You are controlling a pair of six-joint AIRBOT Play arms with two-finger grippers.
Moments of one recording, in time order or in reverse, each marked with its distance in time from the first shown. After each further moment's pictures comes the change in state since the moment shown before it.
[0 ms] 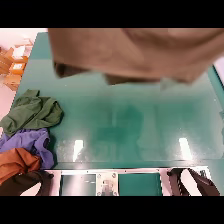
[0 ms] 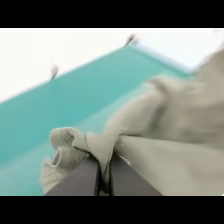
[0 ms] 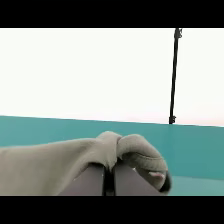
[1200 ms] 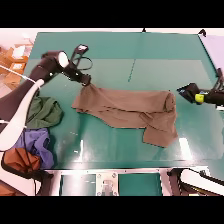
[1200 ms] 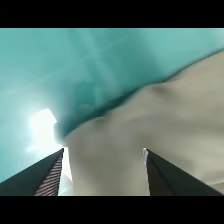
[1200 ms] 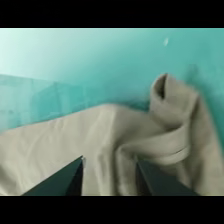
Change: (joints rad) left arm 0.061 -0.660 -0.345 0.199 0.232 0.034; right arm -0.060 -0.480 -0.932 0.203 -0.286 -0.325
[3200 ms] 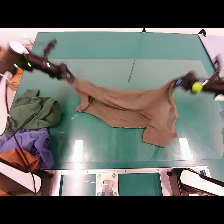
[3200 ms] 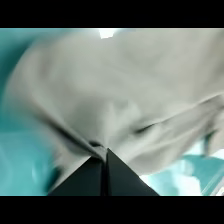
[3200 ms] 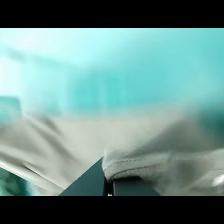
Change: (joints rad) left arm 0.323 -0.048 0.131 -0.668 -0.375 0.167; right arm 0.121 0.012 0.135 0.185 0.075 0.002
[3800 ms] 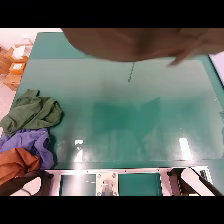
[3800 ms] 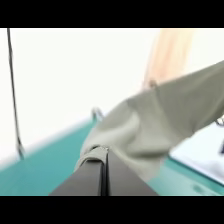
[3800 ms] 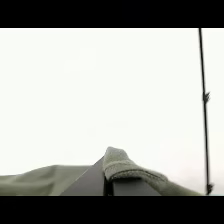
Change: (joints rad) left arm 0.000 0.633 0.273 -0.309 0.349 0.138; right arm -0.336 0.278 0.883 0.148 0.044 0.145
